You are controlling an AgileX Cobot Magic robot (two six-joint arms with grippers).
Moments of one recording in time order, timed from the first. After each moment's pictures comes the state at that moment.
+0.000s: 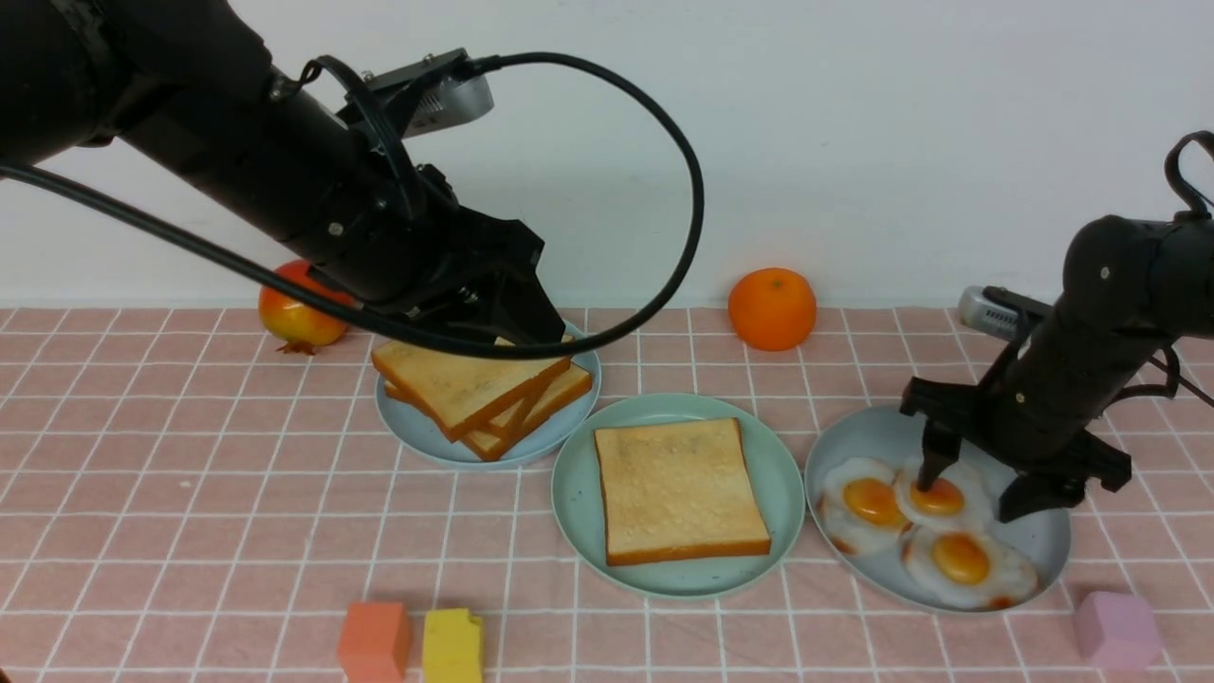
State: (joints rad) right arm 0.09 1.98 -1.31 0.17 0.76 0.31; left arm -0.29 1.66 -1.50 -0.59 1.00 0.25
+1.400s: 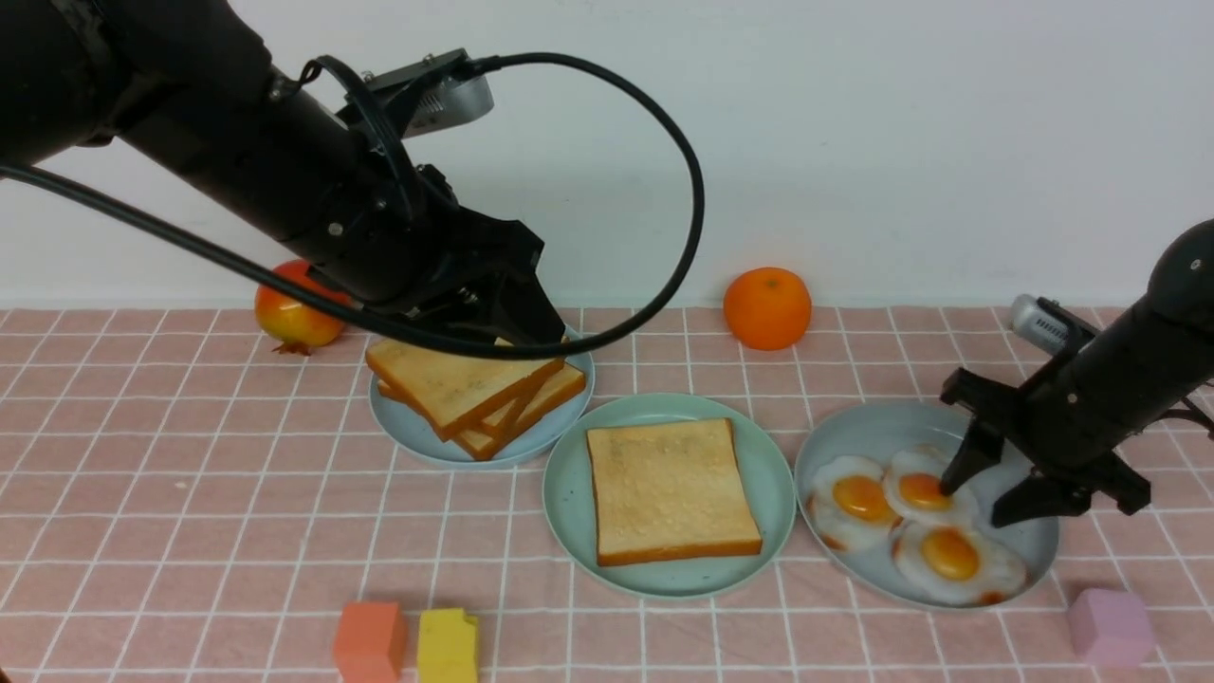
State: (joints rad) right arm -0.06 2.00 -1.29 0.51 0.79 0.04; left arm -0.29 1.66 -1.50 -0.59 1.01 0.25
